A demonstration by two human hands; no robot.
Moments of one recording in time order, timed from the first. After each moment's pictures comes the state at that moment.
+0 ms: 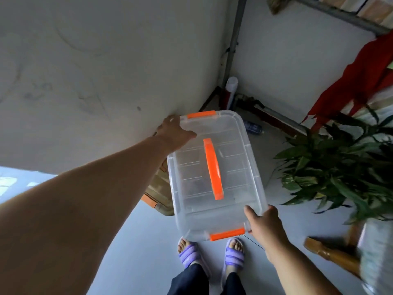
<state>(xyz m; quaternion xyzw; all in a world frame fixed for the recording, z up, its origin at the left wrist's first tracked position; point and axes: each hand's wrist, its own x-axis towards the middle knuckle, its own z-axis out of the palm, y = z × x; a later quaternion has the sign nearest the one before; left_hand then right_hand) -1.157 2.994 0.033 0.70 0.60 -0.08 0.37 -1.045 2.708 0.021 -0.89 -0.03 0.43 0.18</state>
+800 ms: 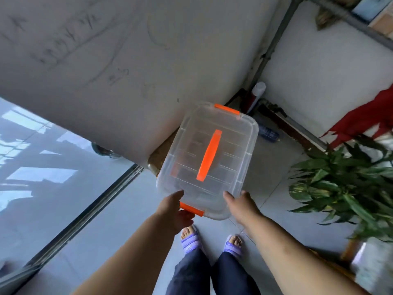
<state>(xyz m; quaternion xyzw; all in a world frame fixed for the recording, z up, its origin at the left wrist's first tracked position) -1.285 2.832 0.056 -0.03 0.69 0.09 0.71 -1.117 2.781 0.041 -0.85 -0.16 0.50 0.07</state>
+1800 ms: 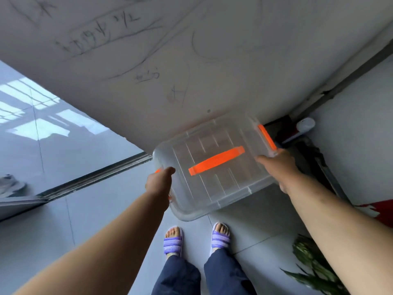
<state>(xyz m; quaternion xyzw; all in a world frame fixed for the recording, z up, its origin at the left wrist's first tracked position) -1.267 2.904 0.042 0.00 0.82 0.28 0.50 -0.987 2.976 0.017 -0.81 -0.38 0.44 0.14</state>
